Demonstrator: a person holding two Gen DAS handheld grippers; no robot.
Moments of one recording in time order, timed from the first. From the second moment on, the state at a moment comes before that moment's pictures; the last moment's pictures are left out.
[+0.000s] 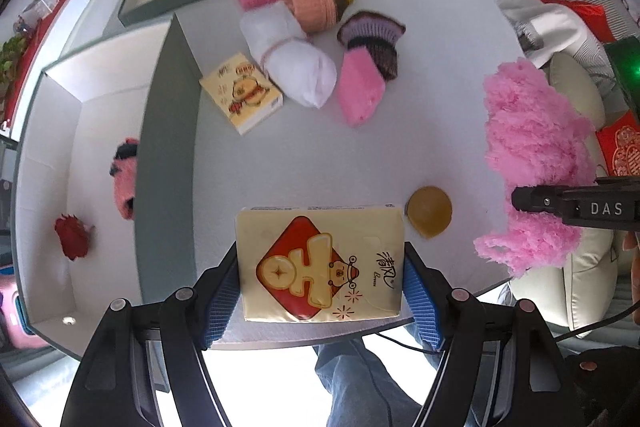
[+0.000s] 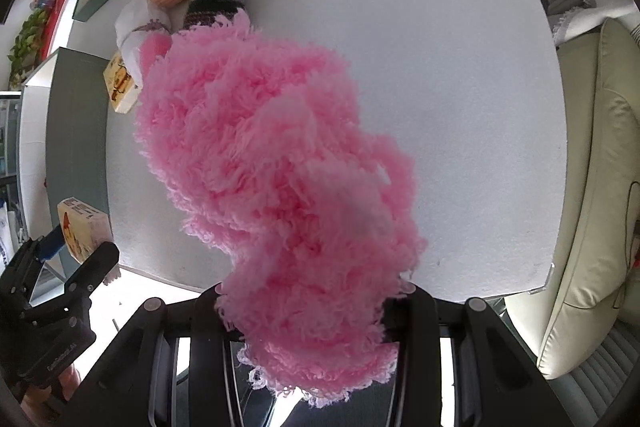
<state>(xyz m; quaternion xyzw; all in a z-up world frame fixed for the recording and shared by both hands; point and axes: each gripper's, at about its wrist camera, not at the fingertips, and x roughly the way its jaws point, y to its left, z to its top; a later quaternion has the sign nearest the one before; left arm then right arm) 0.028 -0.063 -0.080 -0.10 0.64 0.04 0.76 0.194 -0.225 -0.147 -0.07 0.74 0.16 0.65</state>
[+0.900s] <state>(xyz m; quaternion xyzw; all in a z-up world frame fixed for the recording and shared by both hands) -0.003 0.016 -0.049 -0.18 0.56 0.09 0.80 0.193 -0.137 -0.108 -0.15 0.70 0.19 0.67</state>
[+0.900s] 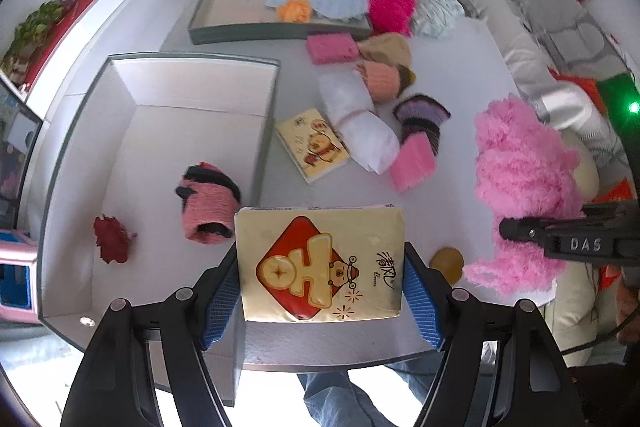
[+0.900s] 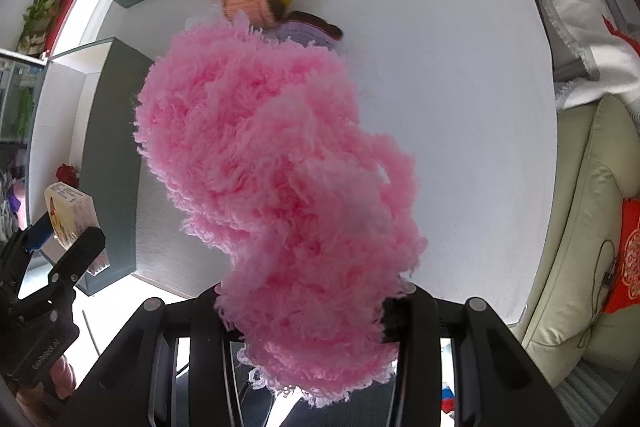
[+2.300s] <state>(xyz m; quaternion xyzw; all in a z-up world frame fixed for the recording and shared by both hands) -0.105 0.157 -0.059 -0.31 0.50 0.30 0.75 0.103 0.083 -0.038 -0.27 0.62 0.39 0.63</state>
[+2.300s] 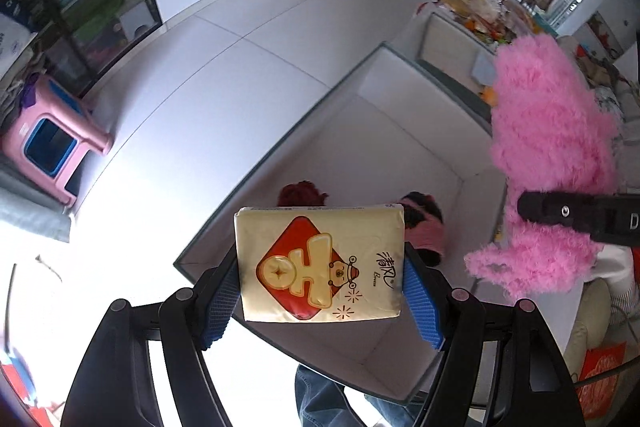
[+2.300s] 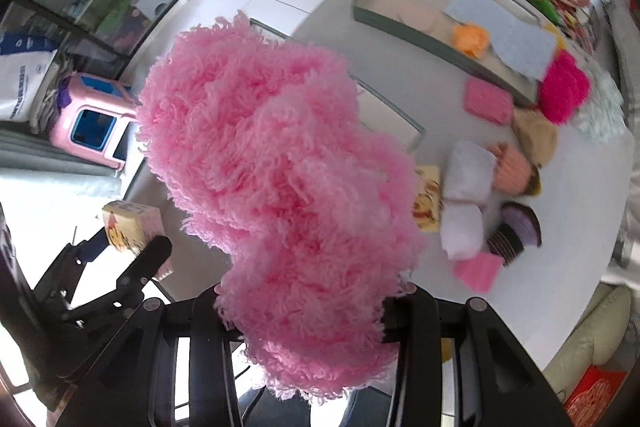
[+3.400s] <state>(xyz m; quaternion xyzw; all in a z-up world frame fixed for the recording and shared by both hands) -0.060 0.171 -0.107 -0.30 0.55 0.33 0.71 0.094 0.168 -0.095 -0.40 0.58 0.39 0.59</state>
